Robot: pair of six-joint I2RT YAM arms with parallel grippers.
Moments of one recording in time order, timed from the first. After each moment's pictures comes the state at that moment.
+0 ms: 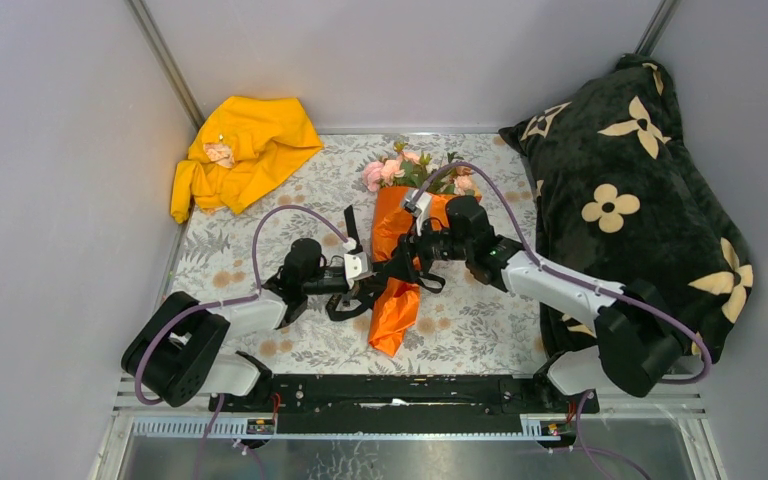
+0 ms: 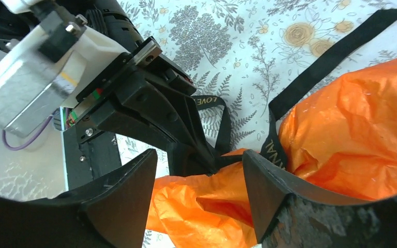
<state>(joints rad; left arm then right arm) -0.53 1.35 0.37 0.64 0.84 0.31 0.68 1.39 0.84 0.12 -0.62 0.14</state>
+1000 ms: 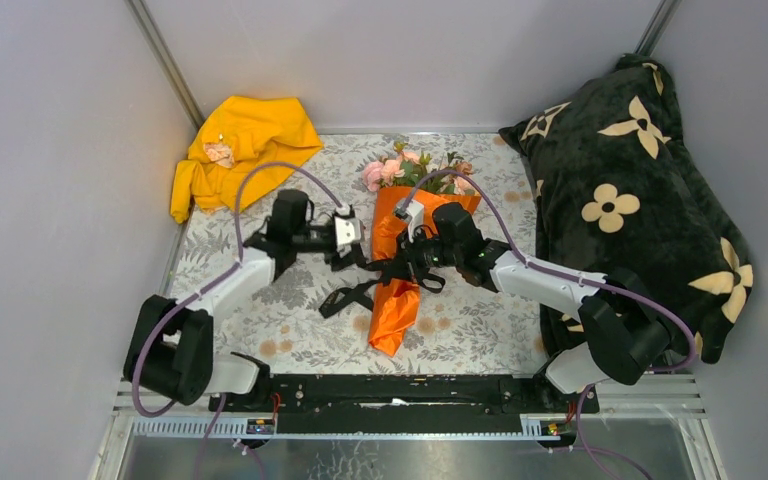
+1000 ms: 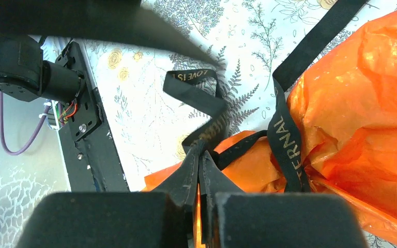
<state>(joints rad) -0.37 1.33 0.69 0.09 0.89 0.69 0.72 1.48 0.84 0.10 -0.56 0.21</state>
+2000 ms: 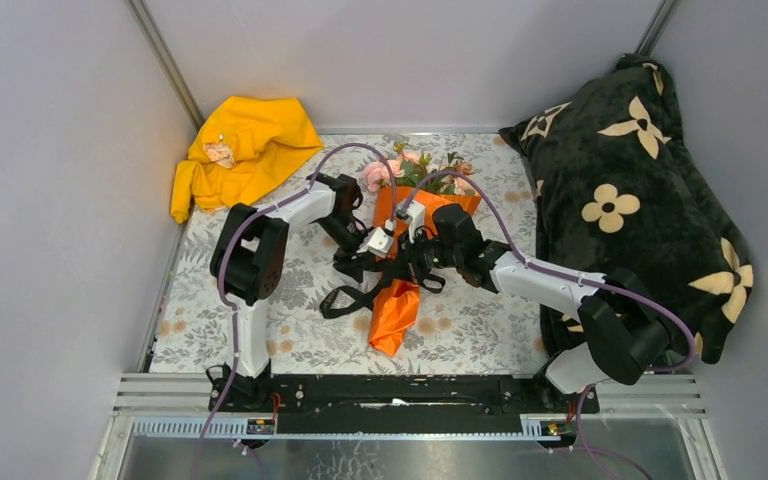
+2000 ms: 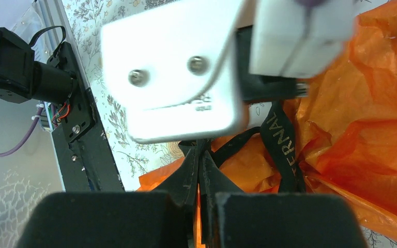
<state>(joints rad) -0.39 2.02 1.45 -1.14 0.78 1.62 0.72 1.48 0.83 0.10 -0.53 0.21</state>
